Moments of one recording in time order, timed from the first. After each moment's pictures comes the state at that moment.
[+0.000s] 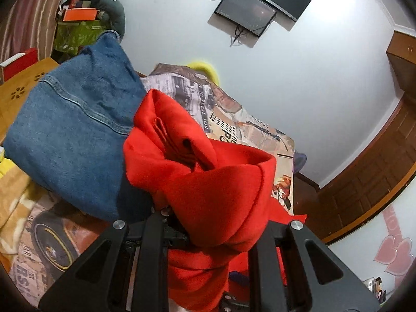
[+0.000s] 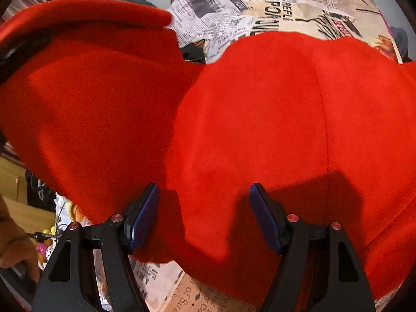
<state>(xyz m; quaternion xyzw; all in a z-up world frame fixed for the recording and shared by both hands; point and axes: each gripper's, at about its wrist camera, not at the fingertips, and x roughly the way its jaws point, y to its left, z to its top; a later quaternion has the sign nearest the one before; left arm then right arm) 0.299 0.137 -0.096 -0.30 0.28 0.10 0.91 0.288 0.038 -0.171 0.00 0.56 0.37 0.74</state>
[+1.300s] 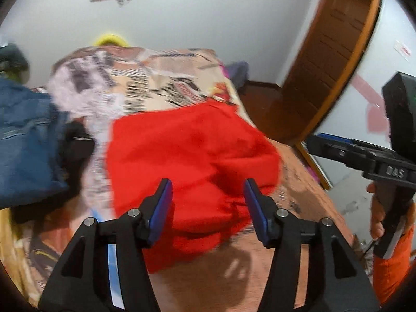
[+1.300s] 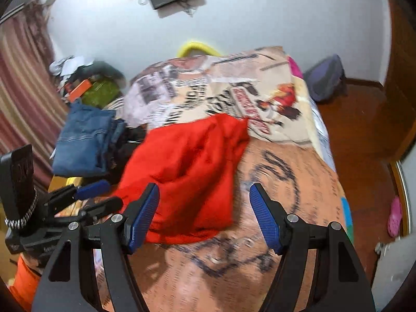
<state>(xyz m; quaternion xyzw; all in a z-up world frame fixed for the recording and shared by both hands) 0.293 0.005 -0.109 -0.09 0.40 -0.09 0.91 0.267 -0.136 -0.051 0.03 0.44 0.25 0.86</state>
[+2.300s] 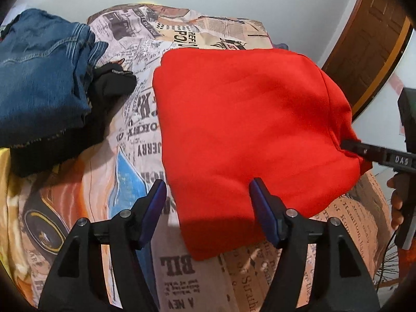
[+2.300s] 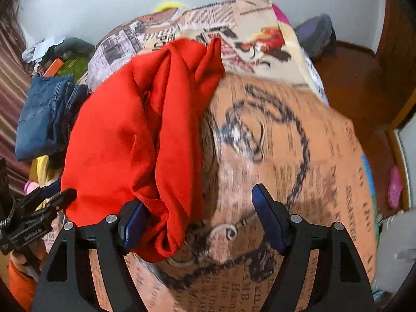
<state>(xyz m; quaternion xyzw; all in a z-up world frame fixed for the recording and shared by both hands) 0.281 0.042 -0.214 -0.11 0.46 -0.02 0.88 0.282 -0.153 -0.159 0.03 0.54 0.20 0.82</state>
